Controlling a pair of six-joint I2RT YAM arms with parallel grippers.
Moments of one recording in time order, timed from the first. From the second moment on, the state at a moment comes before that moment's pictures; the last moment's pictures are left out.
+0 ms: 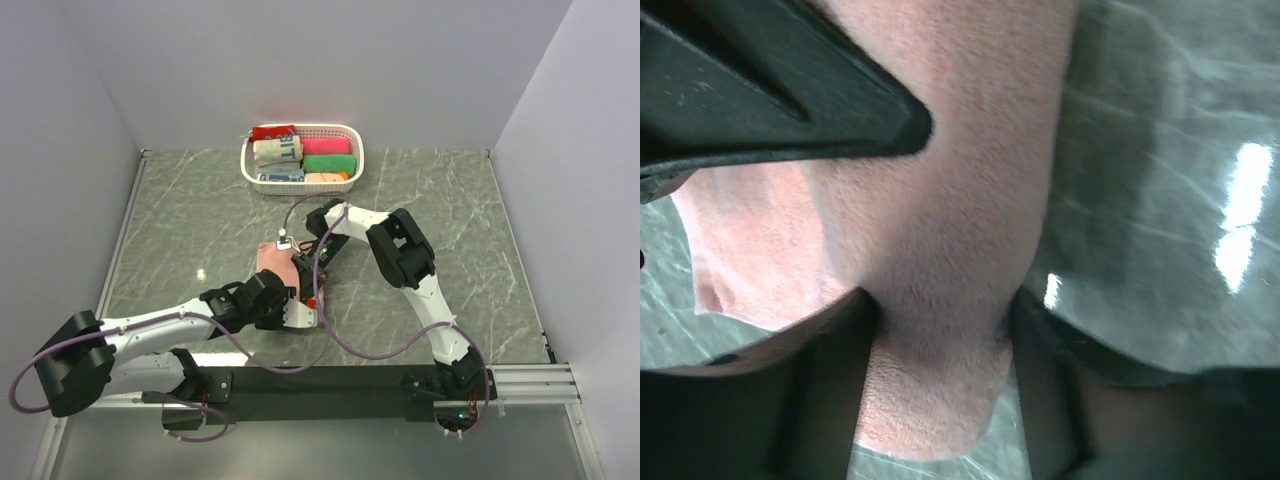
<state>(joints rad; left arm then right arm) -0.93 1.13 0.51 -0.26 0.01 0.74 0.67 2.44 1.81 -1.29 -1.17 -0.68</state>
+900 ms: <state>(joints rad) -0.67 1.69 1.14 -0.87 0.48 0.76 0.10 1.83 1.74 -0.95 -0.82 -0.42</state>
